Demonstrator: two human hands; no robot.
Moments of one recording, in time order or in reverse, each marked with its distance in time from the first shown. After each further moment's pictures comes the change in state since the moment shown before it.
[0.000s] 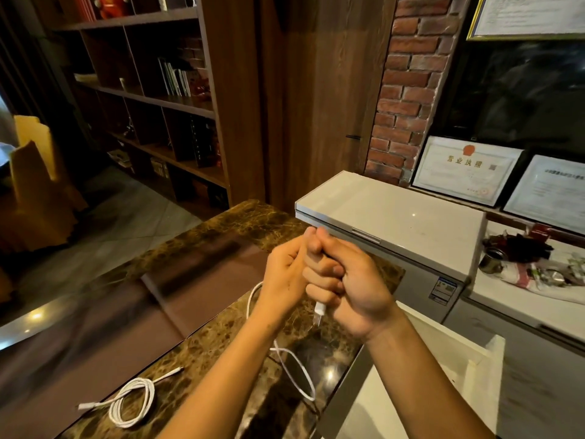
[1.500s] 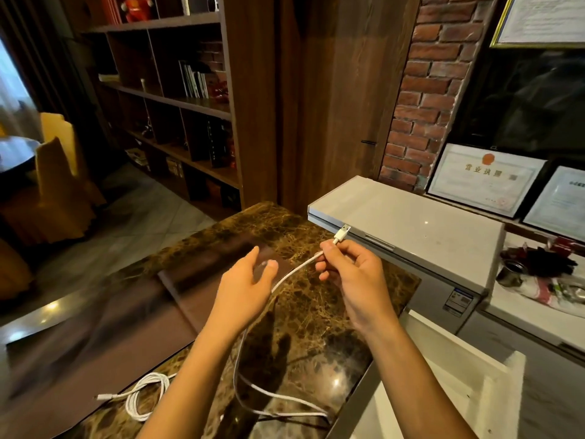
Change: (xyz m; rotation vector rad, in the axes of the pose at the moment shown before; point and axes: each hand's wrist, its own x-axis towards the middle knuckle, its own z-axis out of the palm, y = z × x) left_hand -0.021 -0.025 -0.080 0.543 0.122 -0.308; right_hand 0.025 0.026 -0.025 -0.544 0.581 -0.228
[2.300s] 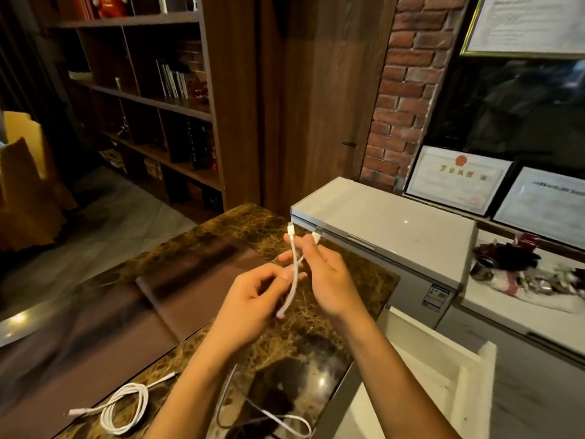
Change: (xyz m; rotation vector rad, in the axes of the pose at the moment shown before) left_hand -0.033 0.030 0.005 -0.572 -0.271 0.218; right_hand -0.009 -0.012 0.013 -0.326 -0.162 -0.010
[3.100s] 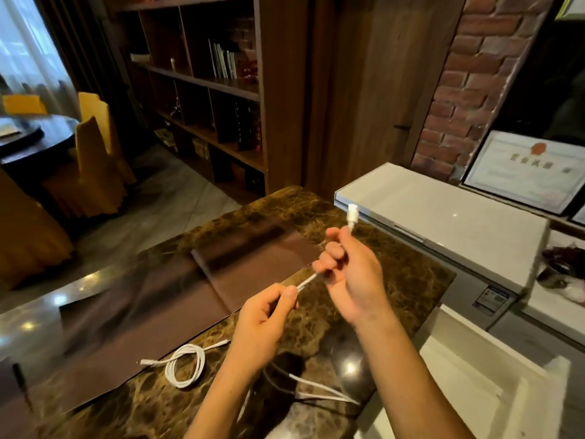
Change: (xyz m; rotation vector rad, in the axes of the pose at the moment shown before) left_hand -0.051 -0.065 -0.035 0.131 0.244 0.007; right_hand 0.011 0.014 0.053 0.804 0.025 0.212
